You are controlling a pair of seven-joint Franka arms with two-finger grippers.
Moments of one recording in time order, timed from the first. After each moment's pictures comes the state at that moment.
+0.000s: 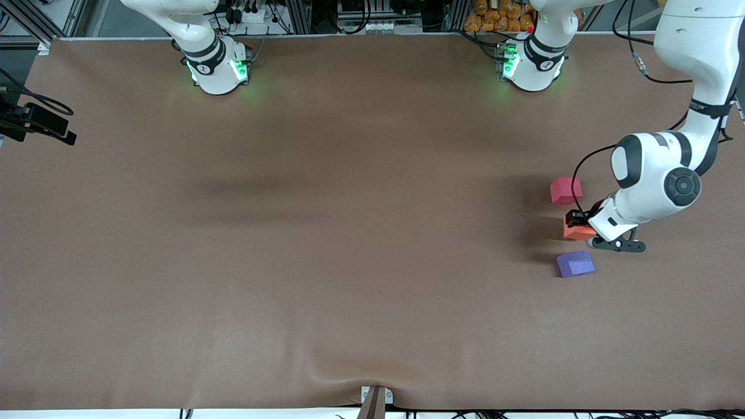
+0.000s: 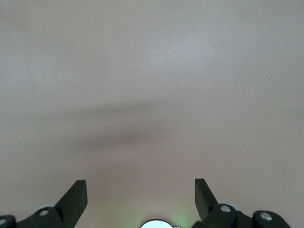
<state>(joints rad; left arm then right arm) 0.16 0.39 -0.12 -2.10 0.03 2.39 0.15 -0.07 -0.02 -0.02 -1.53 0.02 1.43 0.01</state>
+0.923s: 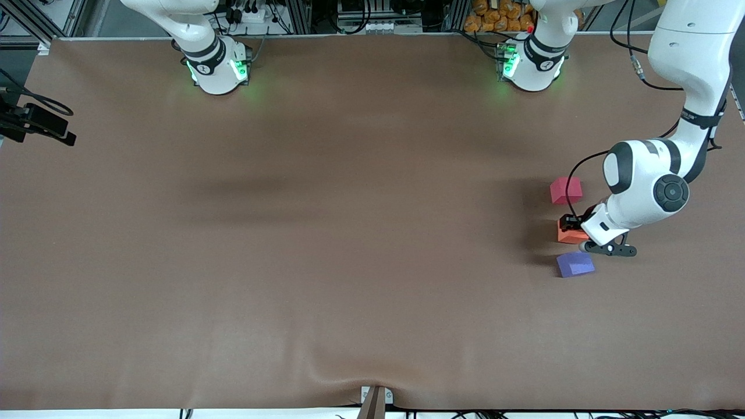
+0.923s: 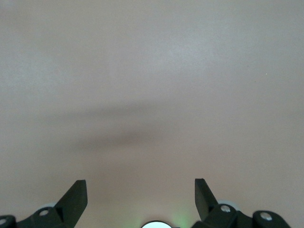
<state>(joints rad) 0.16 0.45 -0.12 -2.08 0.03 2.44 0.15 -0.07 -0.02 -0.02 -1.53 0.02 1.43 0.01</state>
